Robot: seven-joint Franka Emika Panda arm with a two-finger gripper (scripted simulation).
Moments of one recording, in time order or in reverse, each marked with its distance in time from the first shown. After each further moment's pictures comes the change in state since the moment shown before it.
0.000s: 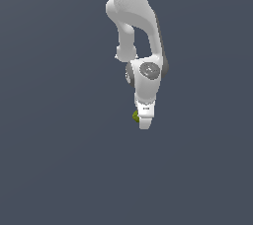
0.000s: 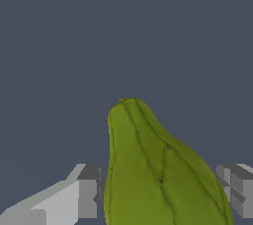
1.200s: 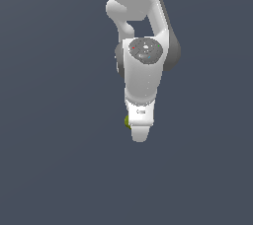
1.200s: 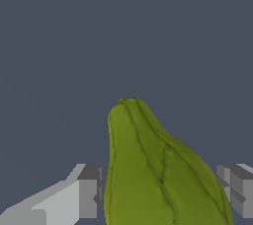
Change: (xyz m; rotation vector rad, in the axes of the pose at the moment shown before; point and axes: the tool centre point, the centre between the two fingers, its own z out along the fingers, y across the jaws) arm -0.036 0.100 -0.132 0.000 0.002 0.001
